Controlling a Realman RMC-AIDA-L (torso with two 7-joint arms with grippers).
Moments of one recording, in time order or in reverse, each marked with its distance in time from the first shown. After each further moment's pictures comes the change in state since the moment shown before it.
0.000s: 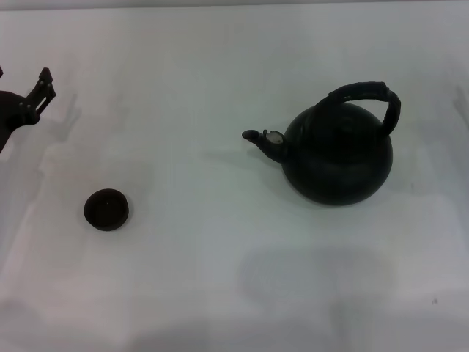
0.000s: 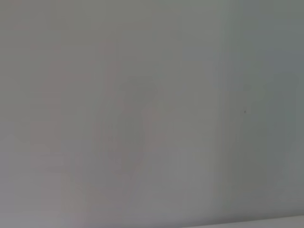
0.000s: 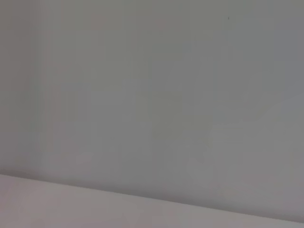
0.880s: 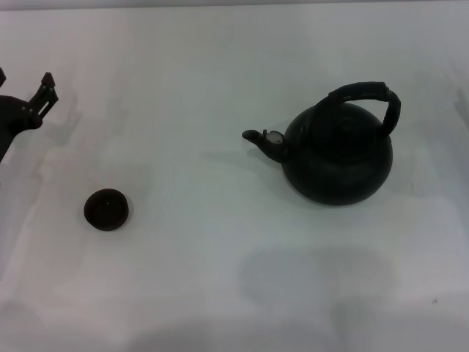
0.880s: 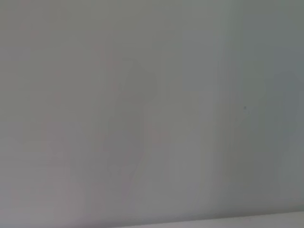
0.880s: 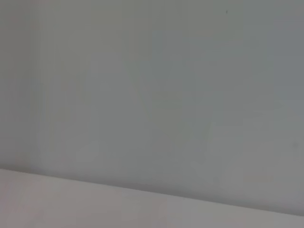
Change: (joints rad) left arm 0.006 0.000 0.000 -0.014 0.000 0.003 -0.003; right arm -0.008 0.000 0.000 0.003 -0.002 -0.007 0.000
